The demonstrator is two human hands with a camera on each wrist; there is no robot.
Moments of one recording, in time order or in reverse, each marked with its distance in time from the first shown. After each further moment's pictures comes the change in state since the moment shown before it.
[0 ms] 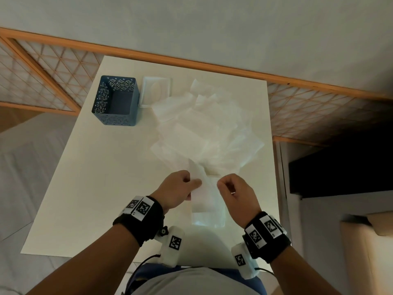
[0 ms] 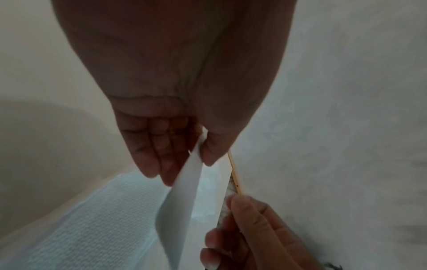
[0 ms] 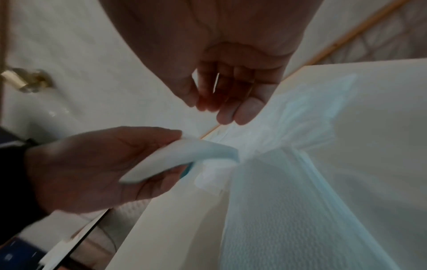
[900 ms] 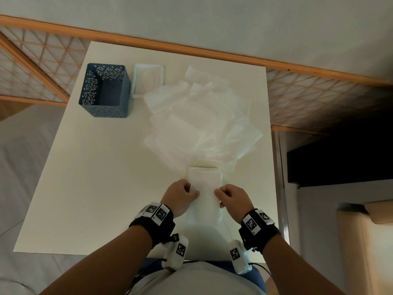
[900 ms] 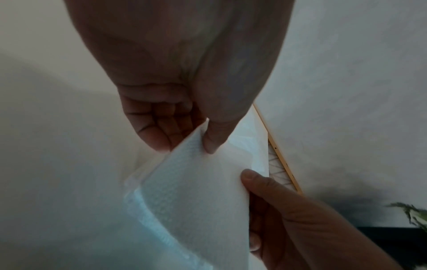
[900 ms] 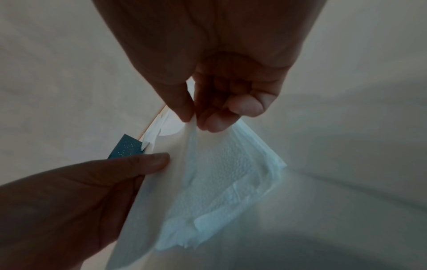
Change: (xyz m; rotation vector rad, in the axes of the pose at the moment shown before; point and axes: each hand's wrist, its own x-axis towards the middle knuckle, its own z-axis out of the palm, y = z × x) left_hand 0.034 -0.064 0.039 0.246 0.066 -0.055; right_hand 0.002 0.070 0.022 0.084 -0.157 0.403
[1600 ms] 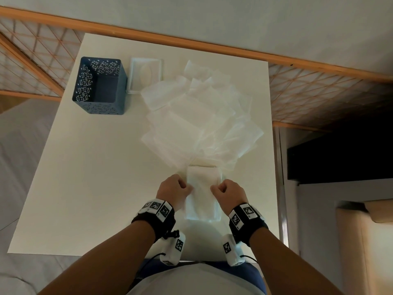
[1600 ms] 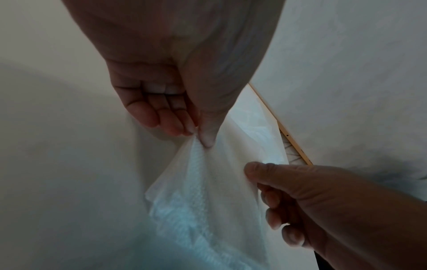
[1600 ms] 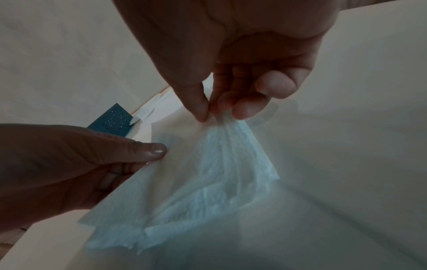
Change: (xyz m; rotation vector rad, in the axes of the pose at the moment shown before) left_hand 0.021 -0.008 -0.001 0.119 0.158 -0.076; right_hand 0.021 -0.009 0.012 -0.291 0.088 0.109
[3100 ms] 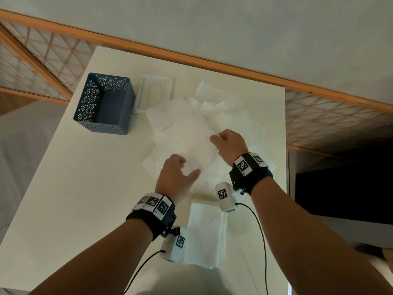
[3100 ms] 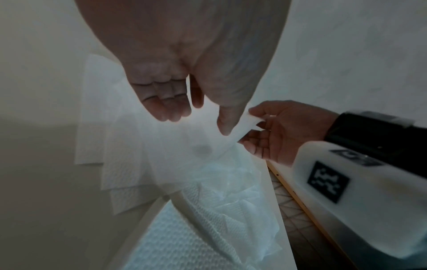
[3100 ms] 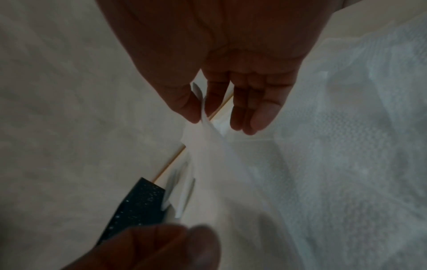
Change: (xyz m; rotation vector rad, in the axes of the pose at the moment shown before) left_hand 0.069 0.077 -0.057 -0.166 0.209 0.165; right_hand 0.150 -0.173 -0.084 0.197 0.006 -0.233
